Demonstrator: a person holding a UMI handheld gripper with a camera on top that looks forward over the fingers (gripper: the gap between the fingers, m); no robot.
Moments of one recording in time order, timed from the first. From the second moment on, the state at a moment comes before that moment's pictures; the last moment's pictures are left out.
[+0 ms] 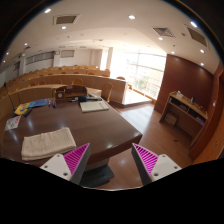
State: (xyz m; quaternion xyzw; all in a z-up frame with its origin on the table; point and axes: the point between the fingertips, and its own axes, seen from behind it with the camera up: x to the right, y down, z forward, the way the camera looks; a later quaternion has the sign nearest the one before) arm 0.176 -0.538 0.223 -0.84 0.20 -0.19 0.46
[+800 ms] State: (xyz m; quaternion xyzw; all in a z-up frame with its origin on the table) arm -0.198 -0.471 0.065 -0.91 0.08 -0.01 0.40
